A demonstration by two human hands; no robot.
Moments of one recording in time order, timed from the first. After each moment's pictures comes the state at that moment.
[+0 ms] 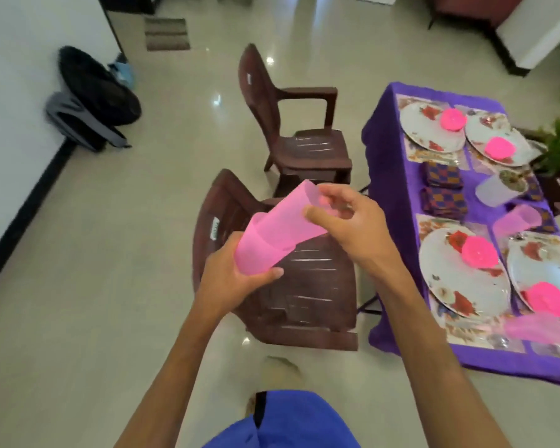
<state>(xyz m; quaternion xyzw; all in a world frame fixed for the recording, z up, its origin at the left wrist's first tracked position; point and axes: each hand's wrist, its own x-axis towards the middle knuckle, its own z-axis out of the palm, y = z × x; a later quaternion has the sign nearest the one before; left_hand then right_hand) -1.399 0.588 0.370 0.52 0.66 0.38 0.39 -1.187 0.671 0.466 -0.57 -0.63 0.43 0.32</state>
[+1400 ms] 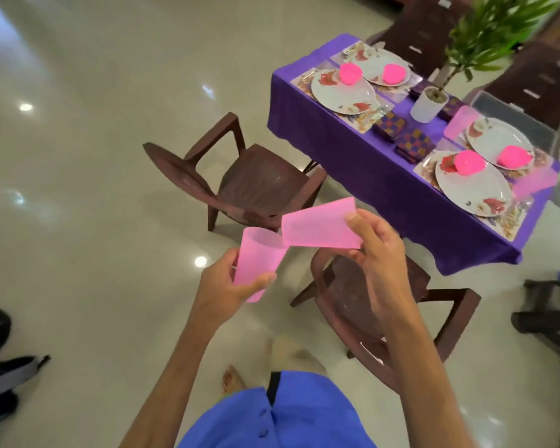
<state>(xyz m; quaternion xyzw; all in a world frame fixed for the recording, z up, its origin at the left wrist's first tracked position) -1.718 1.122 0.353 0.72 0.40 0.14 0.55 -1.521 0.964 0.443 -0.71 -0.10 0.27 0.64</state>
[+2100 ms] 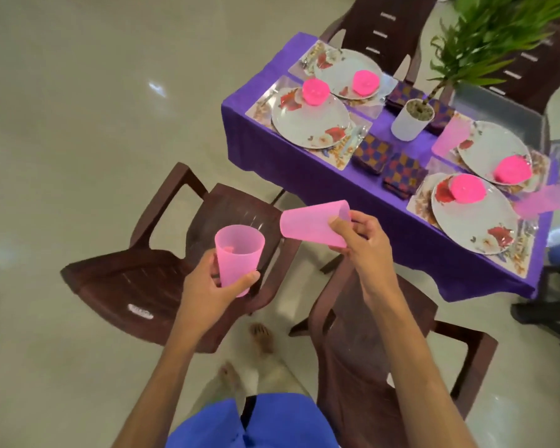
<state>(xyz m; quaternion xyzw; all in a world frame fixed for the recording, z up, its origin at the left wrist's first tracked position) -1.464 1.348 0.335 0.72 0.39 0.10 0.57 -1.261 1.159 0.384 -0.76 -0.01 0.24 0.61</state>
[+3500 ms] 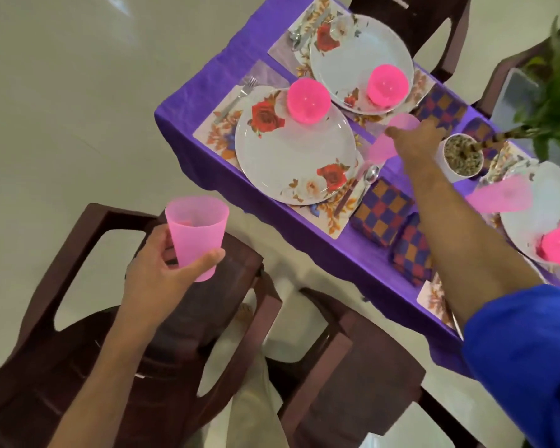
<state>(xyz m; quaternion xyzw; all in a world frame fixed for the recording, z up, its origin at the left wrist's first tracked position) -1.138 1.527 0.270 0.70 0.47 0.05 0.53 -0.665 1.349 0.215 -0.96 0.04 0.12 0.23</state>
